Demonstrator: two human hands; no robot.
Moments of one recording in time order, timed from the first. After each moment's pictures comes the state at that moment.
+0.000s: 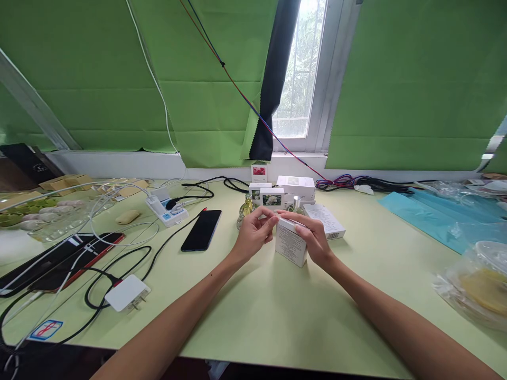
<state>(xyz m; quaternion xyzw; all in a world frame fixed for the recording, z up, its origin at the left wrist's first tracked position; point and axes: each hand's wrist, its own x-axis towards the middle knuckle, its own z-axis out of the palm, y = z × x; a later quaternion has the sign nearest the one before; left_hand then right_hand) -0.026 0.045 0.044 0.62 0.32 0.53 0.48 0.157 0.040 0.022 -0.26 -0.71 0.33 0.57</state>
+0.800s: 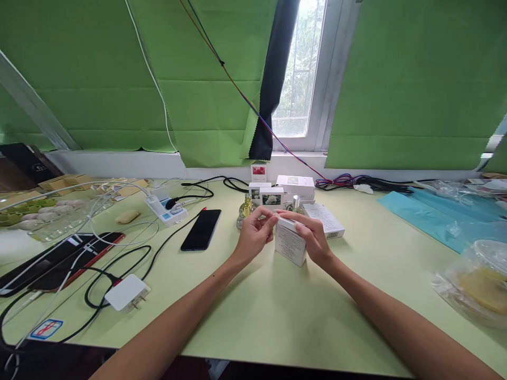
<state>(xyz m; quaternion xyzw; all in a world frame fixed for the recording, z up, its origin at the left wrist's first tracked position) -0.022 0.045 0.038 0.60 0.31 0.56 0.48 0.156 0.039 0.023 -0.27 -0.71 0.32 0.58</state>
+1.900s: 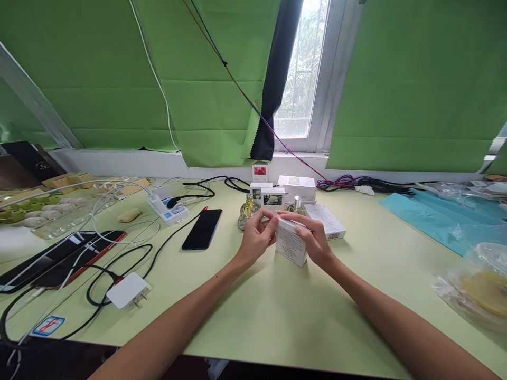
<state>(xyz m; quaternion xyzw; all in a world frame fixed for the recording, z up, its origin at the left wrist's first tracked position) -0.016 0.040 0.034 0.59 0.29 0.58 0.49 0.155 0.040 0.022 -0.25 -0.71 0.31 0.57</state>
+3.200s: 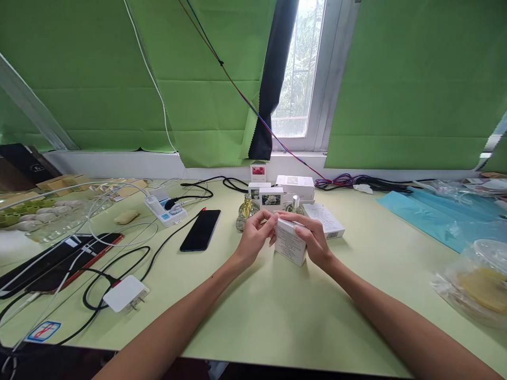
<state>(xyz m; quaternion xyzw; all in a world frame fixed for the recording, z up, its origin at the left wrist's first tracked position) -0.020 0.044 0.034 0.58 0.30 0.54 0.53 0.156 0.040 0.021 -0.25 -0.70 0.34 0.58</state>
